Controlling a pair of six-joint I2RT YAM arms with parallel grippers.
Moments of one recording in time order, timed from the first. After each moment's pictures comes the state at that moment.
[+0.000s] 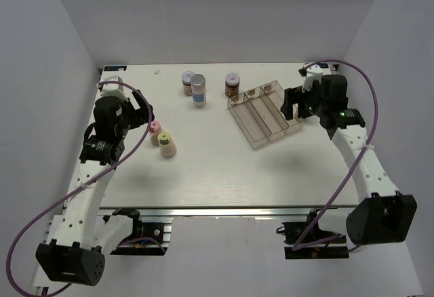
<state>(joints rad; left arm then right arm) -0.12 0.98 0.98 -0.39 -0.15 -0.34 0.12 1.19 1.09 -0.48 -0.25 -0.14</state>
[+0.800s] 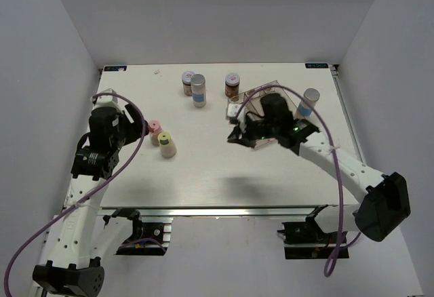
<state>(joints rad) -0.13 0.84 1.02 -0.66 -0.10 -0.41 0.58 1.30 1.10 -0.41 -0.68 -0.57</state>
